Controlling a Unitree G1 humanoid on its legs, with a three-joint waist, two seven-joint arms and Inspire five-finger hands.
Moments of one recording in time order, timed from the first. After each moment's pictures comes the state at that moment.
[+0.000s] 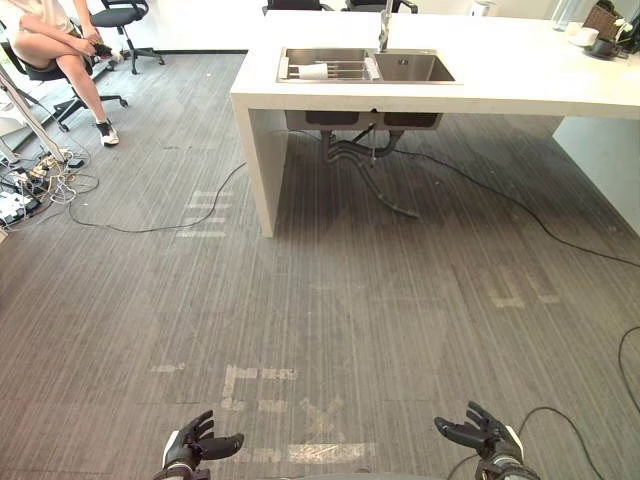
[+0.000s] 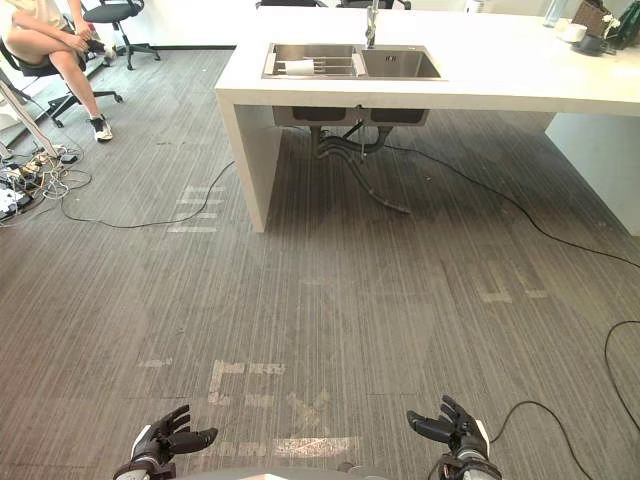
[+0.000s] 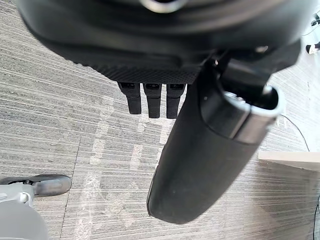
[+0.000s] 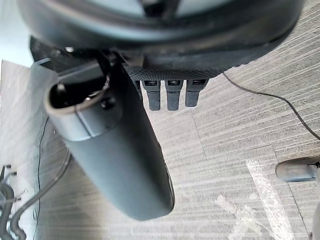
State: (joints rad) left arm 0.14 0.22 0.21 1.01 -0.10 -0.15 -0.03; right arm 0.16 -0.22 -0.33 0.94 0.17 -0.12 0.06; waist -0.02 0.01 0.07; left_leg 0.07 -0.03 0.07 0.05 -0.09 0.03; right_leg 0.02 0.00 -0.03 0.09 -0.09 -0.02
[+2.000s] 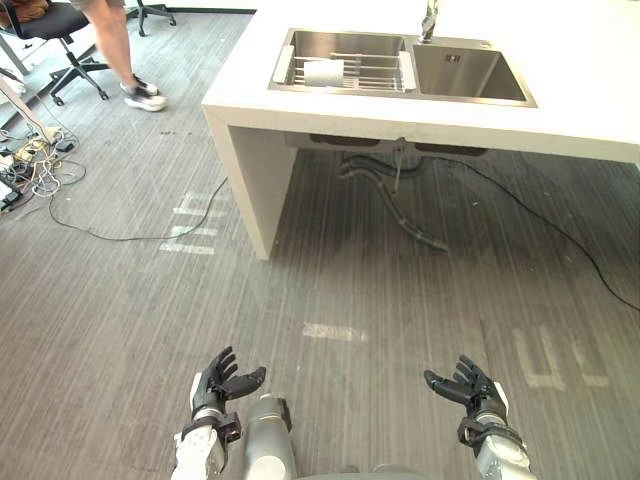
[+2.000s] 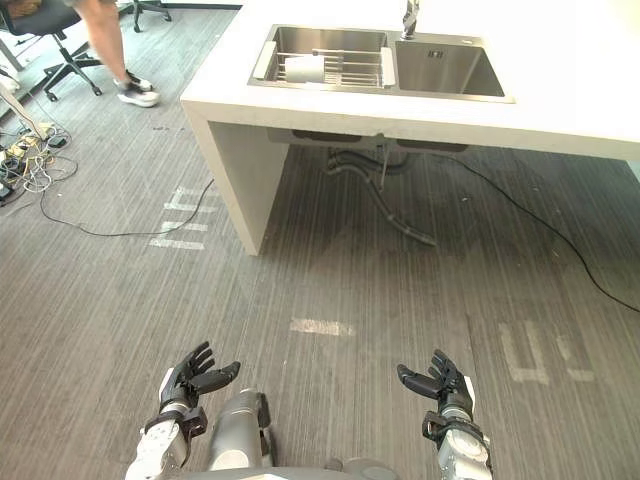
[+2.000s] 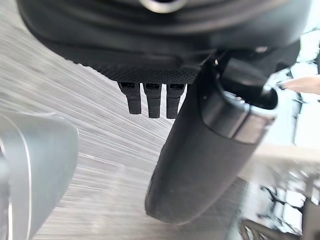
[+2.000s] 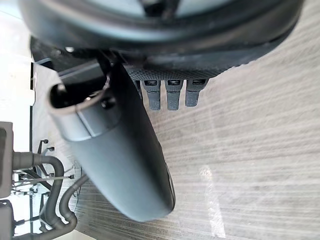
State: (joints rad) left arm 0.10 0.09 0.11 0.62 -0.23 -0.15 0.05; right arm 0.08 -0.16 -0.27 0.80 0.22 -0.13 -0.02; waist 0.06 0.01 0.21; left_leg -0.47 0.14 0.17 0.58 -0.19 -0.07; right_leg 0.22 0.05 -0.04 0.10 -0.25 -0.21
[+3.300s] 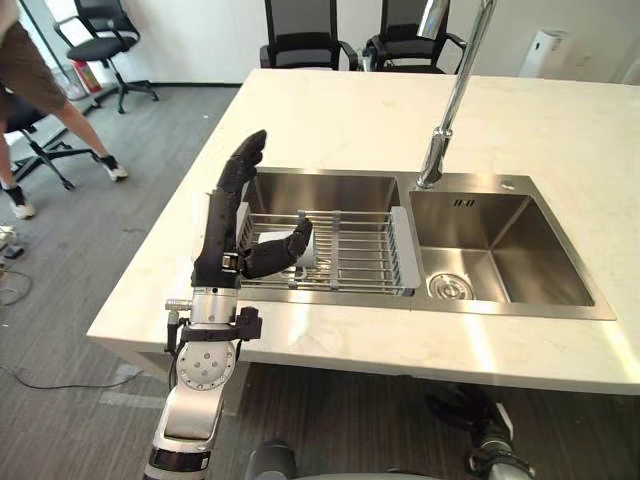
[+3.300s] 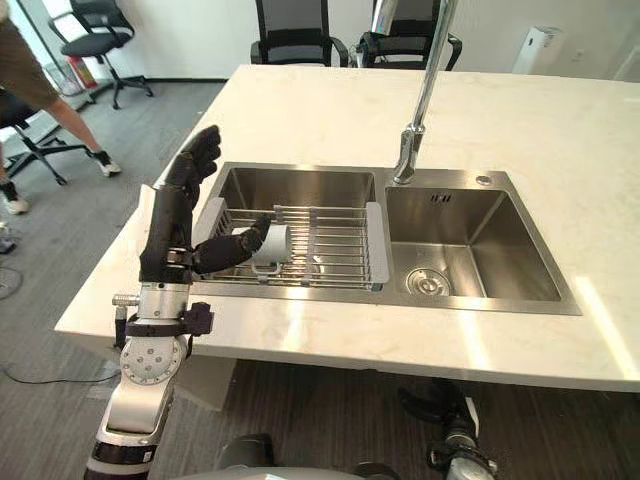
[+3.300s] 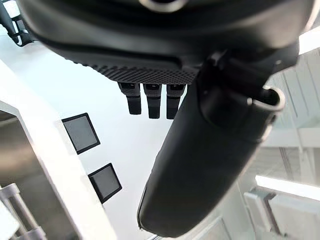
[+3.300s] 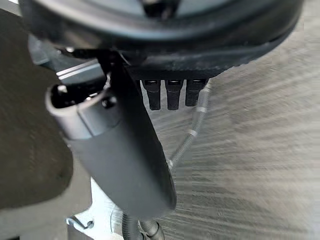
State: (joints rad) left arm 0.02 0.26 -0.10 -0.34 0.27 -0.22 0.16; right arm 0.25 -0.11 -0.23 0.70 0.20 -0.14 0.03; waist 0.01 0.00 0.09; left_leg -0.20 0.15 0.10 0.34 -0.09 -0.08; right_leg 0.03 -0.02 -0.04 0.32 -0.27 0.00
